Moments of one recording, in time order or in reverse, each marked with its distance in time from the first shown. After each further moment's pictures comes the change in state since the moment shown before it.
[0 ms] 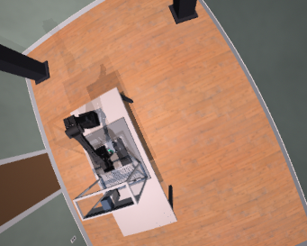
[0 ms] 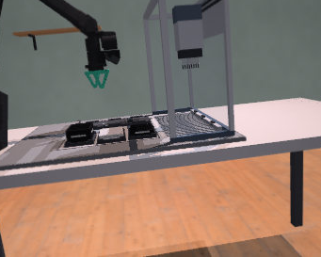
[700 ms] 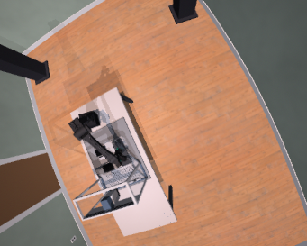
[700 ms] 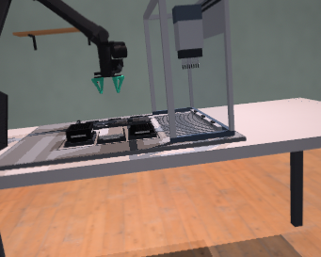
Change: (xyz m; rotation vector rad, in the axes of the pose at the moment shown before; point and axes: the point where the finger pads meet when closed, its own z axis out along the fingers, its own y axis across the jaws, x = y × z) arm -0.073 0.084 0.035 -0.002 -0.001 -0.586
